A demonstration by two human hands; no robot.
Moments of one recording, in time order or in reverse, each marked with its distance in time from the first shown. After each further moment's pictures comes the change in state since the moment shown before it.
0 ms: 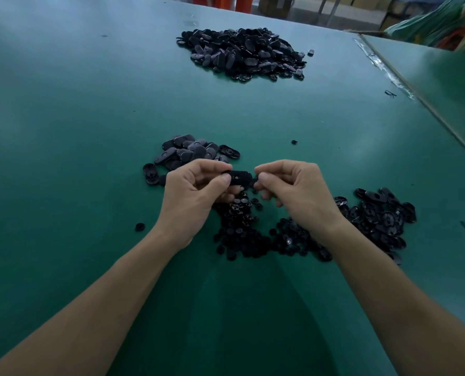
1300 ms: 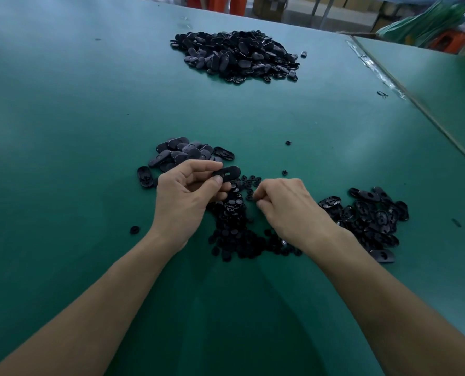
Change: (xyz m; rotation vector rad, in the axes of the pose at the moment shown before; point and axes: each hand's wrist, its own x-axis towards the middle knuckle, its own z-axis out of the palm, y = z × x) left_hand -0.002 0.002 0.003 0.042 0.060 0.016; right_hand -0.013 -0.006 0.005 -0.811 -0.147 -0.014
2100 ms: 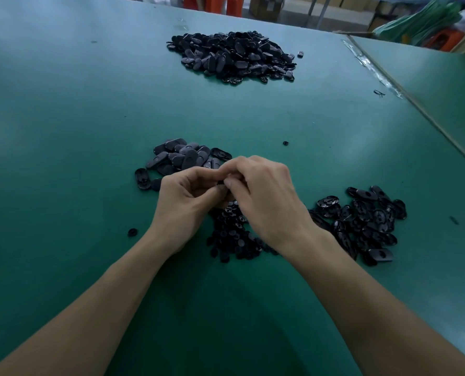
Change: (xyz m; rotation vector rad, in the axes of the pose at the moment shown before) left_hand -0.003 0.006 0.000 0.034 -0.144 0.012; right_hand -0.001 -0.042 -0.004 0.238 0.257 -0.209
